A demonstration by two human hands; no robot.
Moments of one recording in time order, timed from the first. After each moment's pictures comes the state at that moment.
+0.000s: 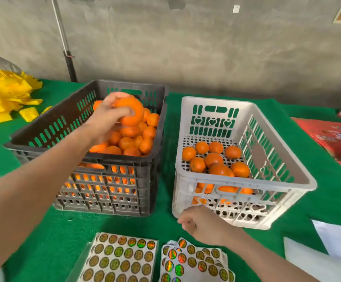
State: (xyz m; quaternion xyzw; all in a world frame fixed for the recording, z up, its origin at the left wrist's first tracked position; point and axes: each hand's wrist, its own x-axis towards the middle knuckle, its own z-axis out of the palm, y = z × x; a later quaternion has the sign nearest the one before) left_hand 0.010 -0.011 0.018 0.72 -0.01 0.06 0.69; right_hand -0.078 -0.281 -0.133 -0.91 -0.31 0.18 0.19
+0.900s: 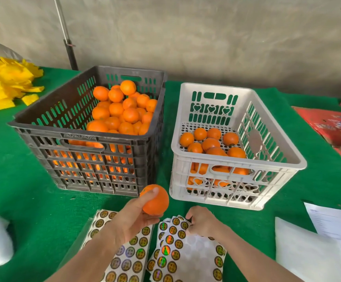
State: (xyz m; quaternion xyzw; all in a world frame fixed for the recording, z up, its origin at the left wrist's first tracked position) left_hand -0.143 -0.090 -0.148 0.54 0.22 -0.23 0.78; right_hand -0.098 -0.296 -0.206 -0.94 -0.08 0.29 0.18
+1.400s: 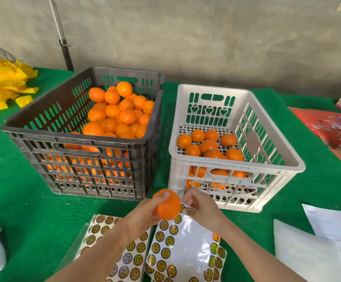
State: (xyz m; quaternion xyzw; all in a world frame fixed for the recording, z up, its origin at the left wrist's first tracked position) left_hand -0.118 -0.105 -0.170 0.59 0.13 -0.28 0.74; right_hand -0.092 -0.301 -0.175 -0.89 -0.15 0.10 0.42
